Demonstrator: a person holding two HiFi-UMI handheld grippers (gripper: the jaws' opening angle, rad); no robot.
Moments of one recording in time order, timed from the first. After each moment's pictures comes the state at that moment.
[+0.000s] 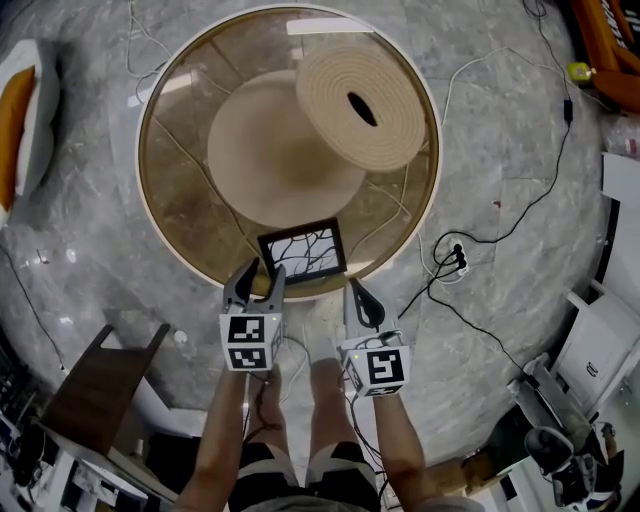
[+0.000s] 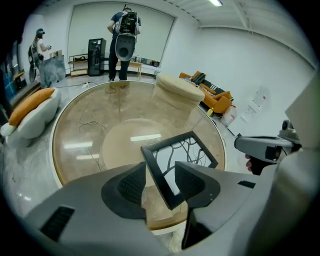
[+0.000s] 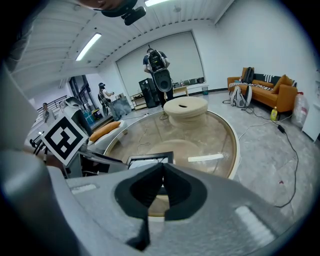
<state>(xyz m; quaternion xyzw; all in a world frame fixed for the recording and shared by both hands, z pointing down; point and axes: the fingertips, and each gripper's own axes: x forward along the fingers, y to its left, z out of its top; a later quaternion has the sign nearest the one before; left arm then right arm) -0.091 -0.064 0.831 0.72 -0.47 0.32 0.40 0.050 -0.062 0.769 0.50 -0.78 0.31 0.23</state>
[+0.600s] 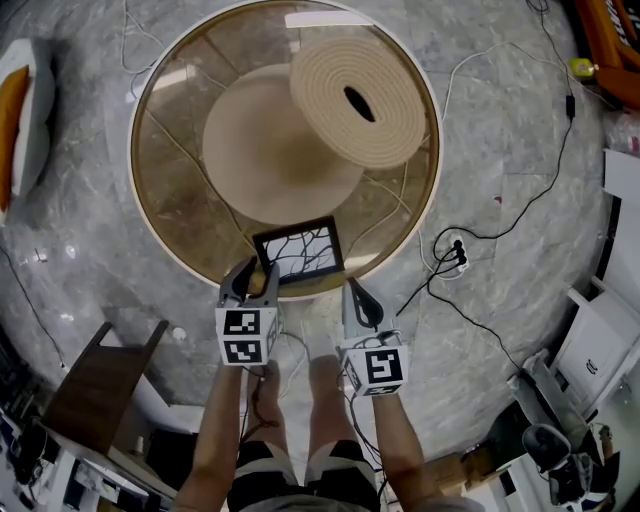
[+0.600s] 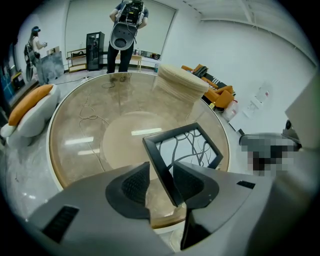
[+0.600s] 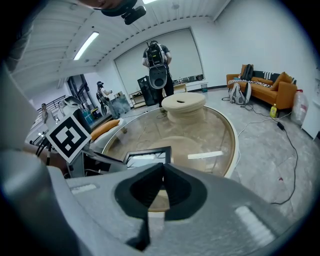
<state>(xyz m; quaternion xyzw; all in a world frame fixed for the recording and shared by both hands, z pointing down) -0.089 -0.061 0.850 0.70 -0.46 0.34 0.42 0.059 -0.060 0.781 0.50 -0.77 0.32 0.24</state>
